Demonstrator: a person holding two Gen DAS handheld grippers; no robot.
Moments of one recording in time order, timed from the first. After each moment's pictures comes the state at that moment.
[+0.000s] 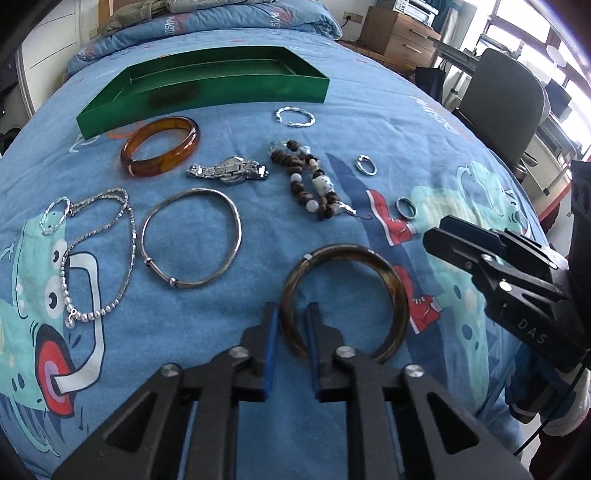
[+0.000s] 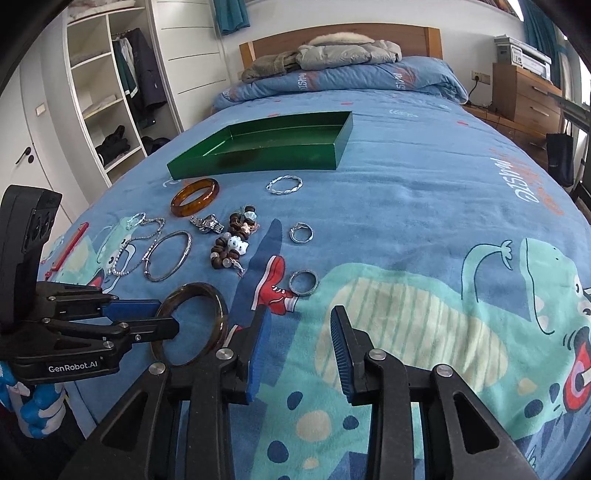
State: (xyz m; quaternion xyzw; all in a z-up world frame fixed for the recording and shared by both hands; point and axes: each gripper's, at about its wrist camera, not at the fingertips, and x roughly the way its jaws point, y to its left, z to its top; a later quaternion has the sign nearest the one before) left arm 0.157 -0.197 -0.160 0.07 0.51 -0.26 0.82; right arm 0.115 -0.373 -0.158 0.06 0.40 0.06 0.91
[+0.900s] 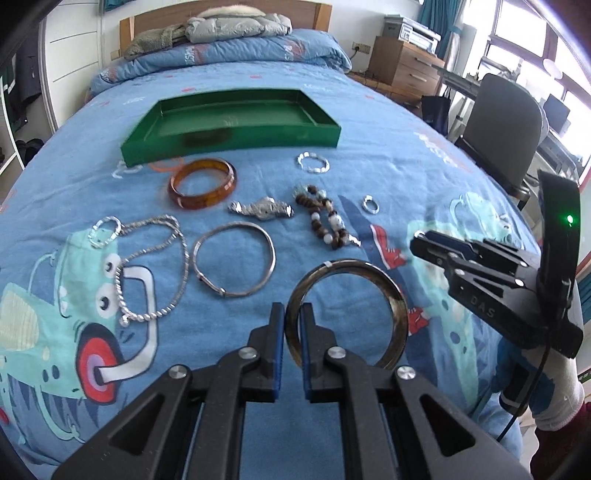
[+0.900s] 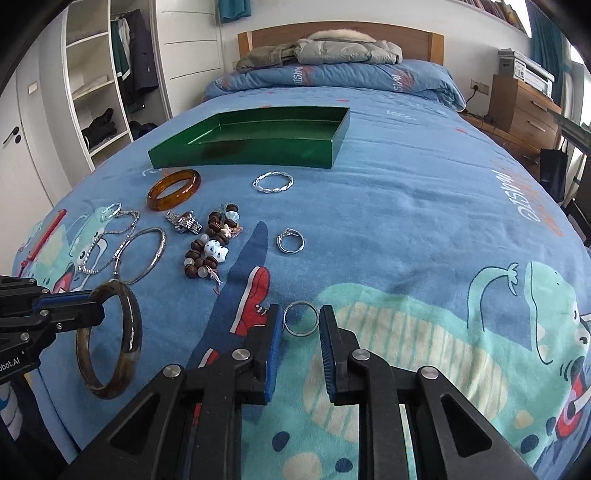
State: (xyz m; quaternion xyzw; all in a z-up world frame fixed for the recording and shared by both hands) left arm 0.136 -0.170 -0.117 0.06 0.44 -0.24 0.86; right arm 0.126 -0.366 -0.155 0.03 0.40 0.02 0.92
